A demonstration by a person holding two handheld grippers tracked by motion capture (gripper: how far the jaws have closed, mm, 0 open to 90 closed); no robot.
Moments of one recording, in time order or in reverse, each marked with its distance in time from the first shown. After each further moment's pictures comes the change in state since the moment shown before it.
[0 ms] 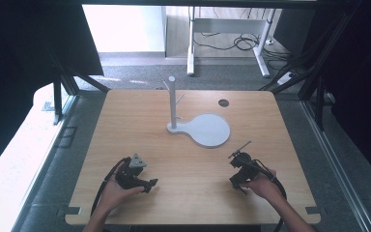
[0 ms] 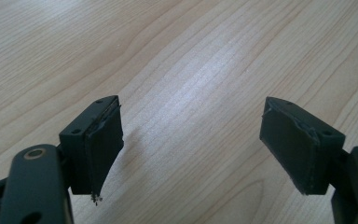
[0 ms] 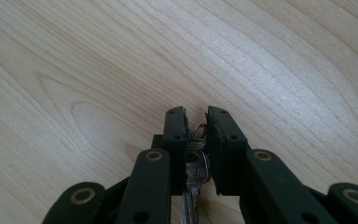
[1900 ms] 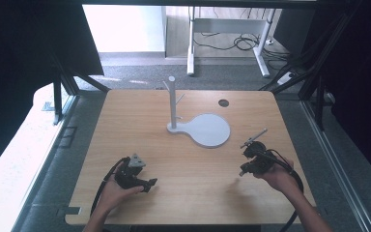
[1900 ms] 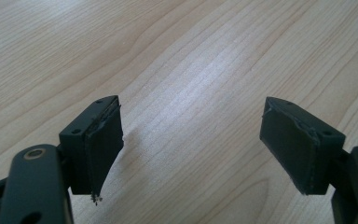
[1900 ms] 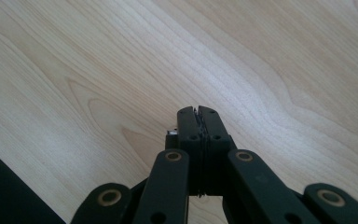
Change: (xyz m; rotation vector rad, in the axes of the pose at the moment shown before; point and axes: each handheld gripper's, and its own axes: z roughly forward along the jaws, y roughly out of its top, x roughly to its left) left arm 0.004 -0.001 0.000 -0.003 0.006 -0.006; right arm -0.010 0.000 -0.069 -0.100 -0.041 -0.066
